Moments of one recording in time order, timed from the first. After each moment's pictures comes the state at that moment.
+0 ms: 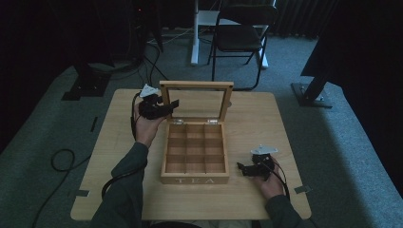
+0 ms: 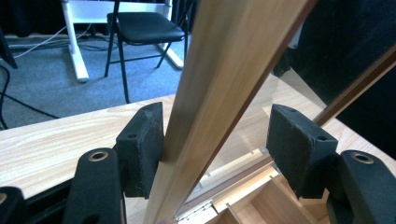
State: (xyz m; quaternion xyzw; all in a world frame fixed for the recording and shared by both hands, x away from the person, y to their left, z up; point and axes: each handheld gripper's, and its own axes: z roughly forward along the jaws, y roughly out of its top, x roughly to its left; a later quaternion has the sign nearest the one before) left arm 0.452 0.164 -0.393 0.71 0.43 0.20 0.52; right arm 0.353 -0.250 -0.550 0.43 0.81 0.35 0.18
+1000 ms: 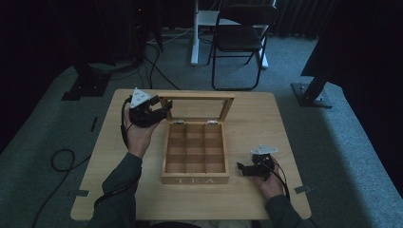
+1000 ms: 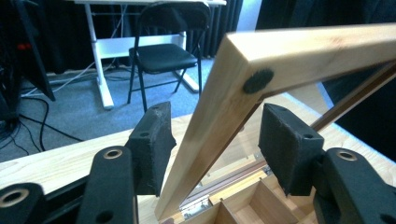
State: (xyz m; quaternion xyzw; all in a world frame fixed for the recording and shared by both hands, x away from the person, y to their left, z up) left arm 0.394 0.171 -0.361 0.69 0.42 0.27 0.53; right arm 0.353 -0.250 -0.550 0.43 0.81 0.35 0.18
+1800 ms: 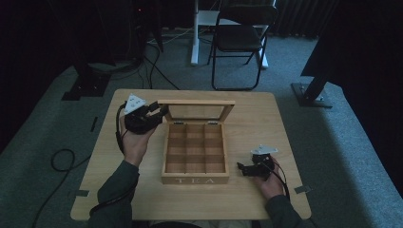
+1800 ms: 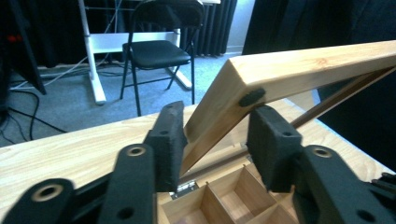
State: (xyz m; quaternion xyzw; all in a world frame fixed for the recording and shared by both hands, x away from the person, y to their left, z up) left arm 0.374 0.176 -0.361 0.69 0.42 0.25 0.54; right arm 0.353 -0.250 -0.550 0.43 0.81 0.35 0.18
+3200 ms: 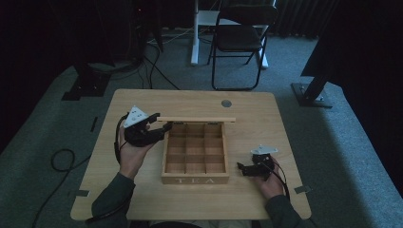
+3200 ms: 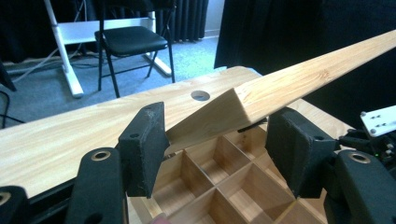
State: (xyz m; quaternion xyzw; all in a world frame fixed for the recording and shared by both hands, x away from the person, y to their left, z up) left arm 0.347 0.177 -0.379 0.73 0.38 0.22 0.53; right arm 0.353 -0.250 -0.550 0.43 0.81 0.35 0.18
